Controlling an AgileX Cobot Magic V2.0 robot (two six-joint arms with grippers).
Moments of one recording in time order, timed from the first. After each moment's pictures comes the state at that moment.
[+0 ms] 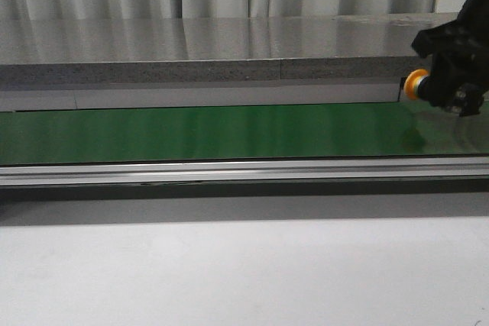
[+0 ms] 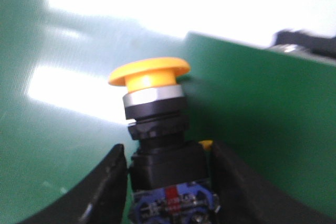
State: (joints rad) left arm -0.08 0.25 -0.34 -0.09 0.18 0.10; right arm 0.00 1.69 -1.19 0.18 0.59 -0.30
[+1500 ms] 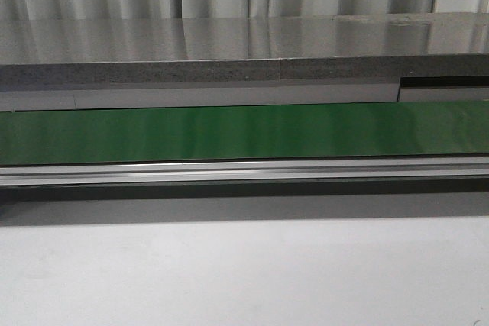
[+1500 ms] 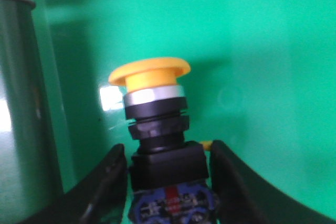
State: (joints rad) left arm -0.08 0.25 -0.34 -0.09 0.18 0.10; right arm -0.45 1.91 -1.33 0.06 0.63 -0.30
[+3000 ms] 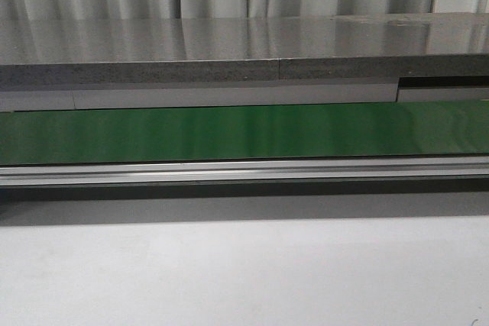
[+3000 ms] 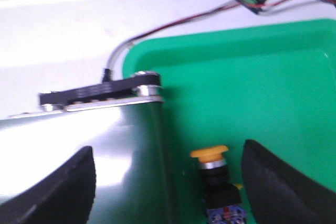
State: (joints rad) left arm -0.08 0.25 -0.34 -0.09 0.18 0.10; right arm -0.34 1.67 -1.33 0.16 0.60 -0.30
